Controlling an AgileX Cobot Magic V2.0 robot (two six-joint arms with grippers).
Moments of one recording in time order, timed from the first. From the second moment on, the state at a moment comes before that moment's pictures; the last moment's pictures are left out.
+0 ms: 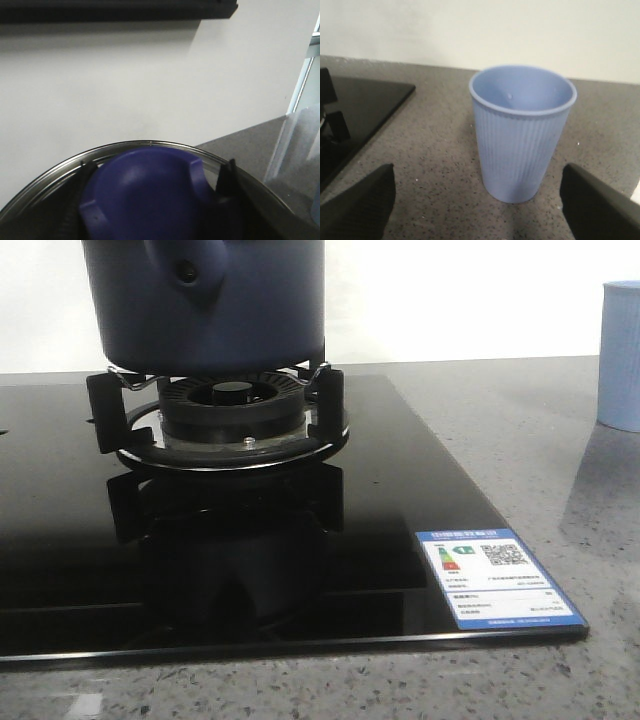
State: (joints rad) left arm -0.49 1.25 -1.12 -0.48 0.06 0.38; right arm -0.31 0.90 -0.27 -0.93 -0.61 0.71
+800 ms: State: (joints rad) left arm -0.56 1.47 -1.18 -0.43 0.01 0.38; right arm -0.30 0.81 -0.23 -0.94 -0.60 0.72
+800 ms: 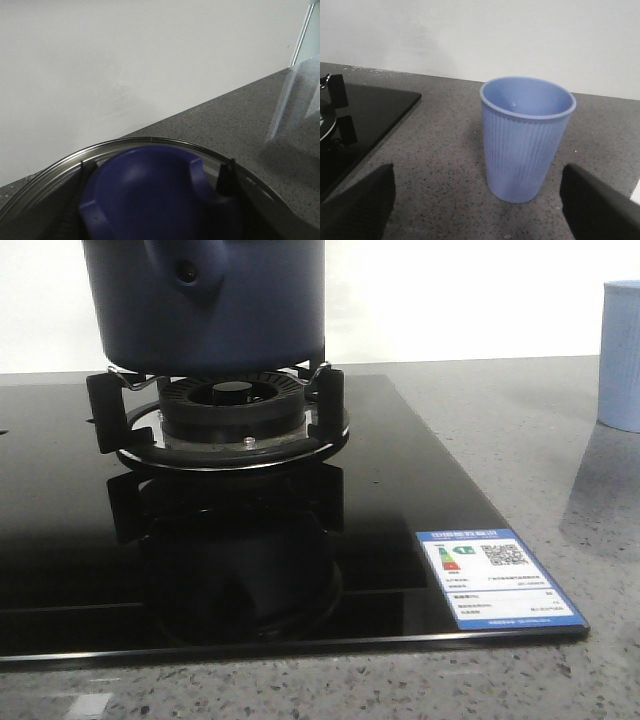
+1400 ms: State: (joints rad) left arm -0.56 1.47 -1.18 -0.41 0.04 0.38; right arm -0.30 0.81 -0.23 -0.94 -0.60 0.72
